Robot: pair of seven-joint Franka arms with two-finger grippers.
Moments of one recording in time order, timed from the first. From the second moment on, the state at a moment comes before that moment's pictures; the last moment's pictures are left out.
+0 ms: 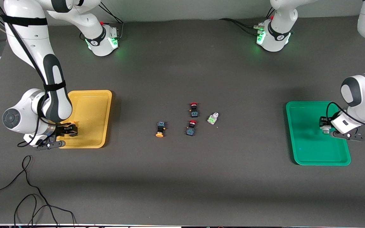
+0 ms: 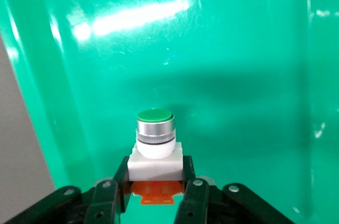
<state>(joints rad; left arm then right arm) 0.27 0.43 0.01 -2.09 0.09 2.48 0.38 0.43 0.53 -0.60 -1.93 0.36 2.21 -0.52</state>
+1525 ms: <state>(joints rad) 0.14 0.21 -0.18 -1.74 -0.02 1.70 0.02 1.09 0.70 -0.58 -1.57 0.46 2.14 0.50</state>
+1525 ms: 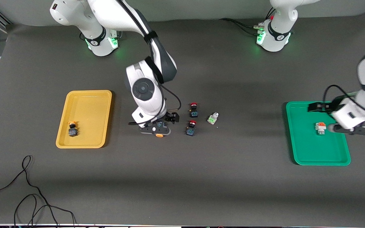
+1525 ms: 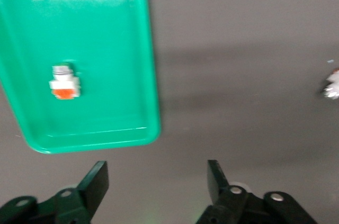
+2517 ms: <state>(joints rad) -0.31 0.46 -0.21 -1.73 -0.07 2.02 -0.54 1.07 0.84 -0.58 -1.62 0.55 2.30 0.50</state>
